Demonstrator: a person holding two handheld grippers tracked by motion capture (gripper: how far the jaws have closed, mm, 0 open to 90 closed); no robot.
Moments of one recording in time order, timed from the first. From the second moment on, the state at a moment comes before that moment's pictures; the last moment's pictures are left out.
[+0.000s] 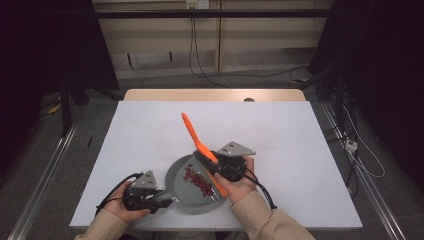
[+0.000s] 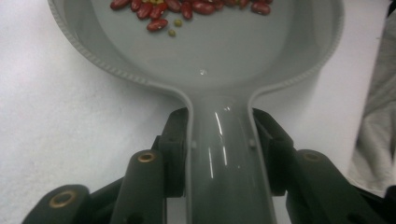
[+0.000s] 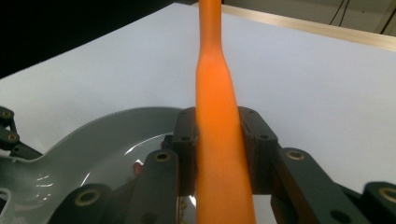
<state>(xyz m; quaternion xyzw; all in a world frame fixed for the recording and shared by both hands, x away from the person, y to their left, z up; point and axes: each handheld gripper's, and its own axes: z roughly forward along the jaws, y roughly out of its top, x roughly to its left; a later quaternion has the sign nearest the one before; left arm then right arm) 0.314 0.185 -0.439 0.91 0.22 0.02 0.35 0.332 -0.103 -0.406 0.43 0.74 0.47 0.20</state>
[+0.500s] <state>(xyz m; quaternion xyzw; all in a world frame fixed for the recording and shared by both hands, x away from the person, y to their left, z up) 0.314 0.176 -0.439 0.91 0.24 0.02 0.34 0.327 -0.104 -0.429 0.43 0.75 0.45 0.22</state>
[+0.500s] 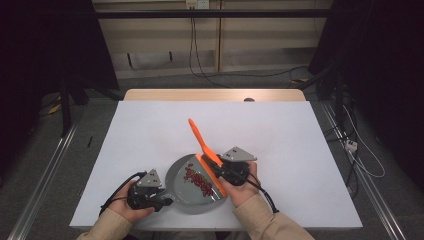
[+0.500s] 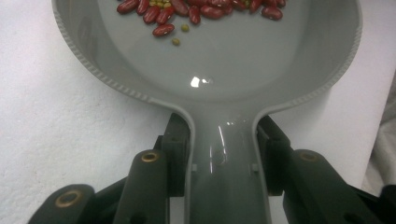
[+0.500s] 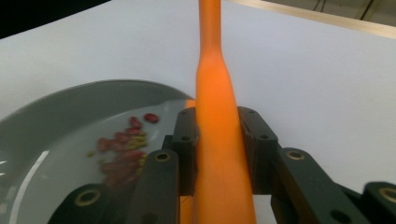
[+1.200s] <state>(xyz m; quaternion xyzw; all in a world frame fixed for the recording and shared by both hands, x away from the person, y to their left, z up) 0.320 0.176 -0.448 0.88 0.26 0.08 0.39 0.334 -0.137 -0.399 0.44 0.70 0.51 0.24</state>
